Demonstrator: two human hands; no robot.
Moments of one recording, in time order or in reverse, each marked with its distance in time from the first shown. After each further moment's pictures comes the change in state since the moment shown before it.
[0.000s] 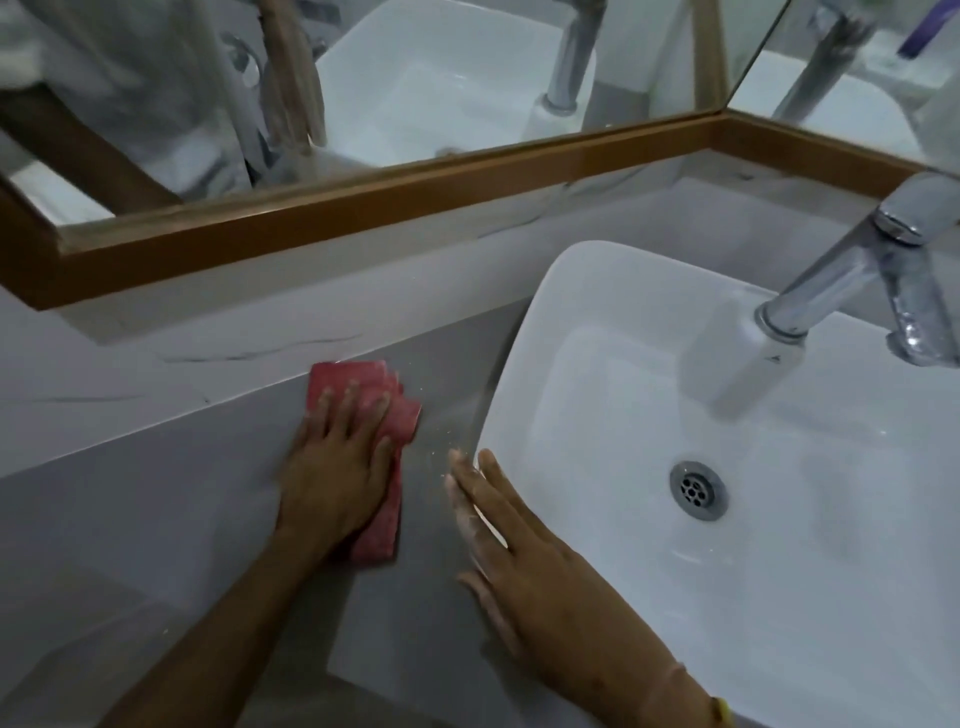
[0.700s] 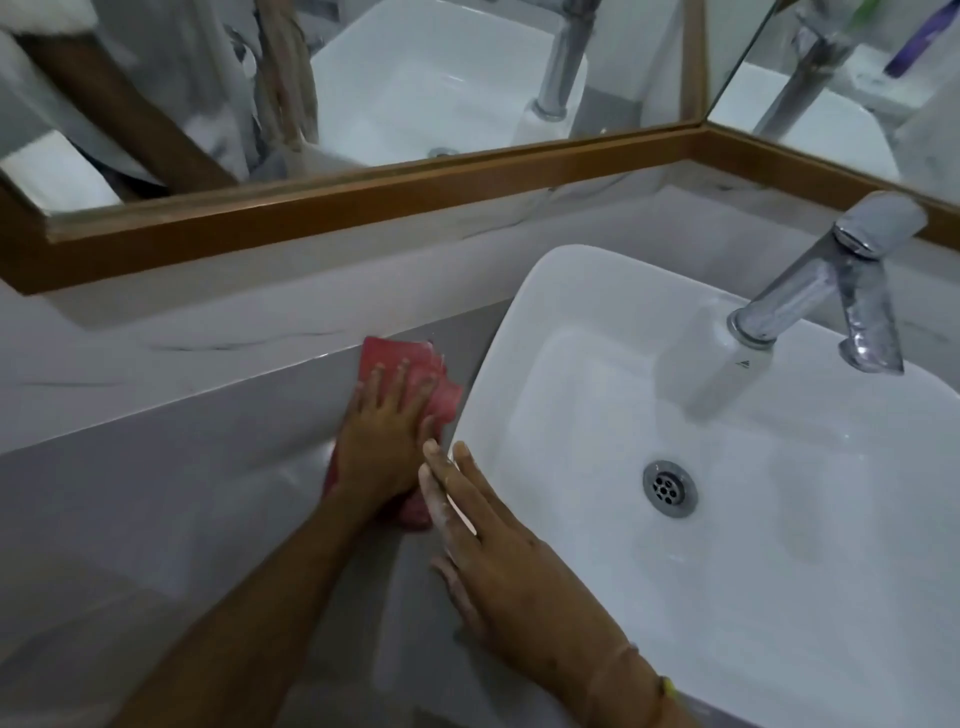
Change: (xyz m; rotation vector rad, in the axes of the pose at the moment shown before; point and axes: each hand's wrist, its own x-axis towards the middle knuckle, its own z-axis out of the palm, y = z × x) left_hand 0.024 0.064 -0.010 -0.123 -0.080 0.046; right_hand 0.002 0.001 0.001 0.199 -0.060 0.011
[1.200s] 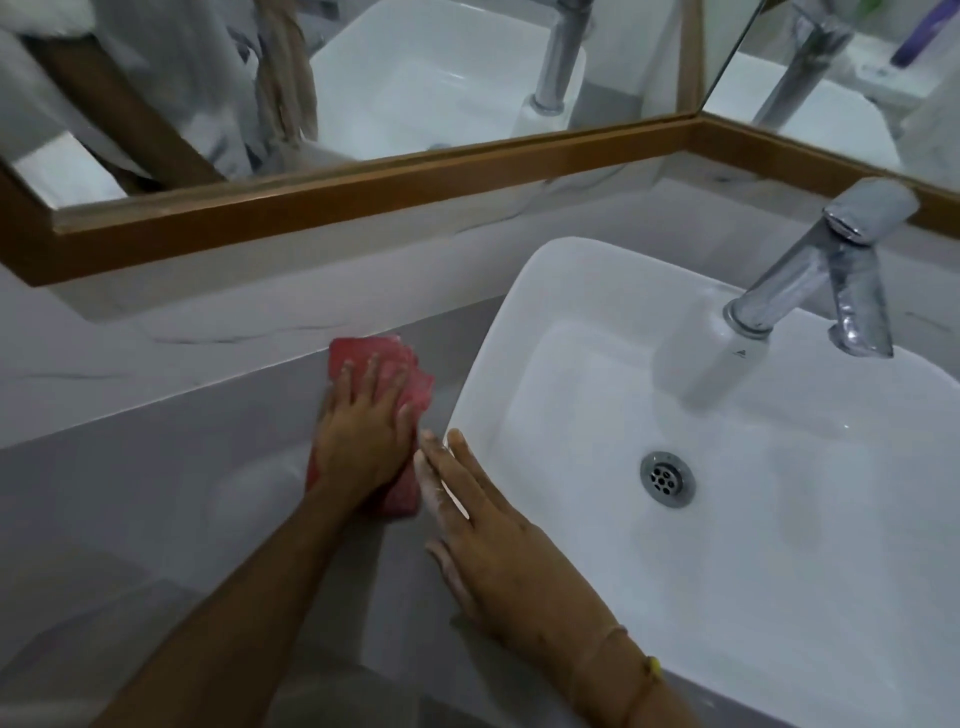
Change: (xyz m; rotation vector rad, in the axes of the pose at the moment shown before) left_hand -0.006 -0.017 0.006 0.222 0.027 -0.063; right_hand 0.001 0.002 0.003 0.005 -0.018 0.006
